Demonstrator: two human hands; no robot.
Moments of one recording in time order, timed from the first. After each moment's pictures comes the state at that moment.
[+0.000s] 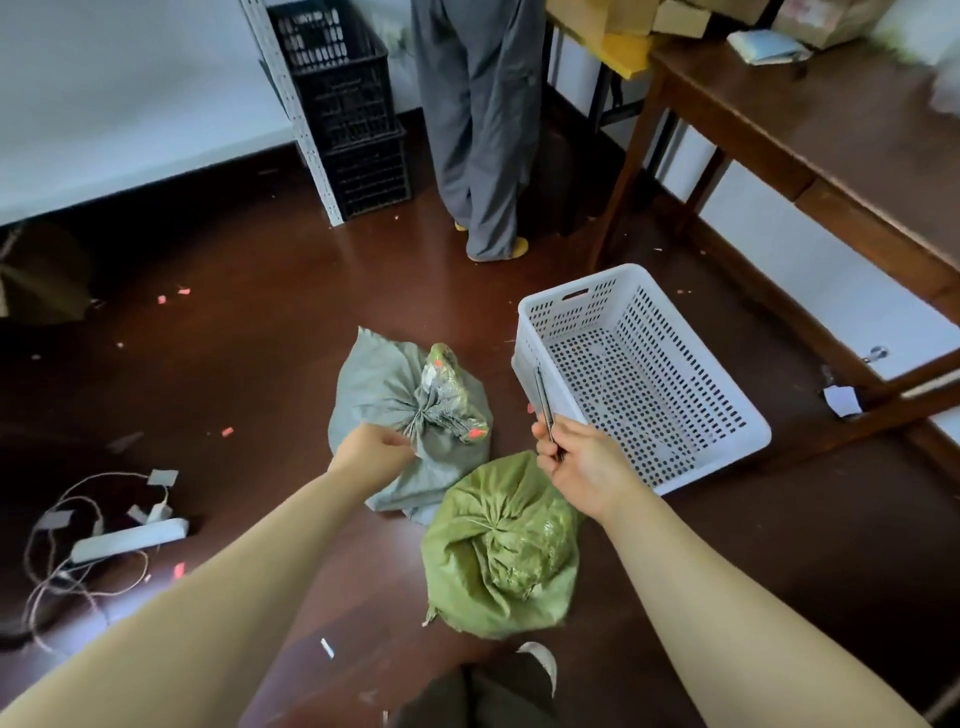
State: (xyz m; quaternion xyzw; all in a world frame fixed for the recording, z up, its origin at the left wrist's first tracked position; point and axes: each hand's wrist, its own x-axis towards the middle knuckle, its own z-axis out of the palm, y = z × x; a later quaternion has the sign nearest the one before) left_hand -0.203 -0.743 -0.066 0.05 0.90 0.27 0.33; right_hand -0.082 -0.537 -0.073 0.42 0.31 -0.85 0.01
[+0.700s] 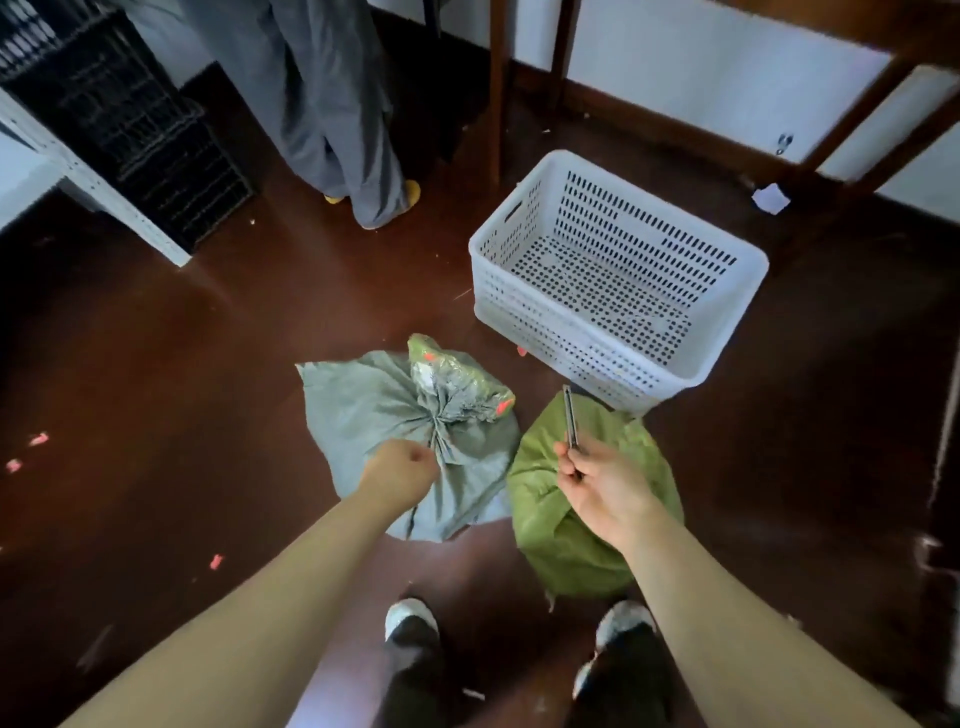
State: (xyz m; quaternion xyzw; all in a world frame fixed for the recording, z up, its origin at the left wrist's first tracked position) left_hand -0.380 -0.778 -0.194 0.23 0.85 0.16 0.45; right_hand -0.177 -0.675 -0.205 0.52 0.12 -0.82 -0.22
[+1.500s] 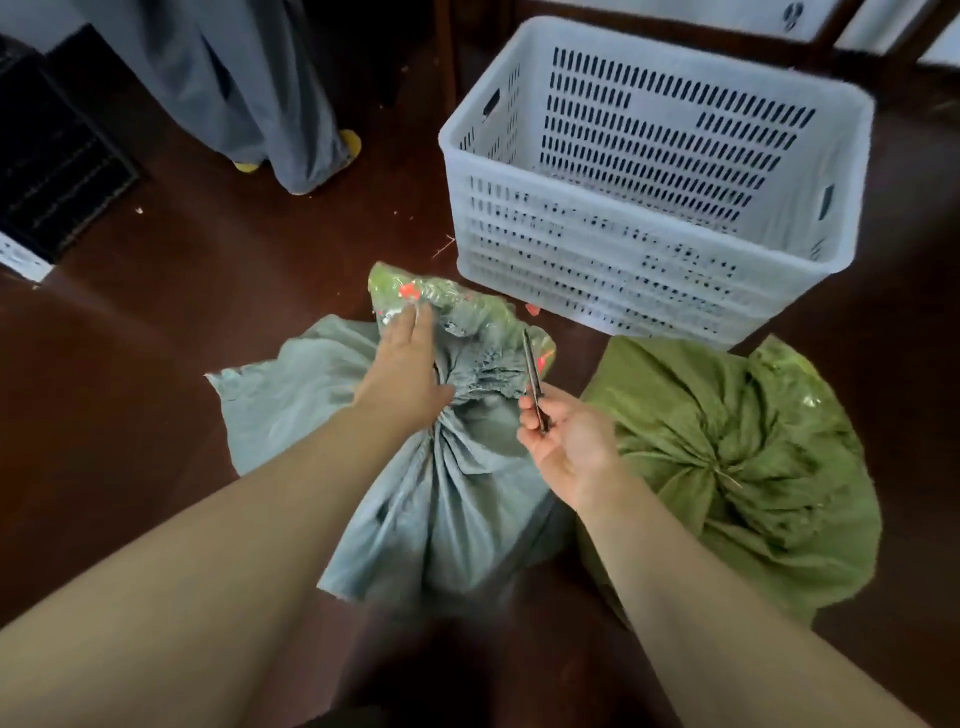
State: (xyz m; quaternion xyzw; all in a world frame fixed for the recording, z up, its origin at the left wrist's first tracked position) left_hand -0.479 -0.698 -0.495 0.57 0.79 0.06 0.22; right_hand -0.304 -0.685 -0.514 0.50 0.11 -0.79 -0.34
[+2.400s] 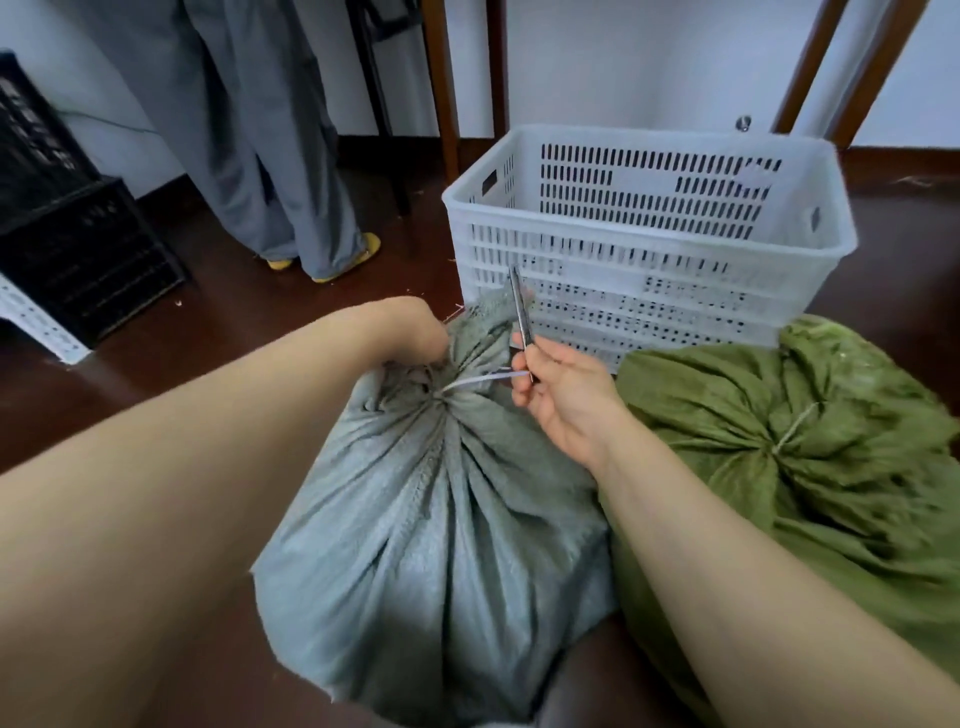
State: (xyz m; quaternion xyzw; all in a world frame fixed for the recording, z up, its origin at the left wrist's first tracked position) left_hand -0.458 -0.694 -0.480 0.53 0.83 -0.01 0.18; right_hand -0.308 -0.684 -0.557 0.37 0.31 -0.77 -0.43
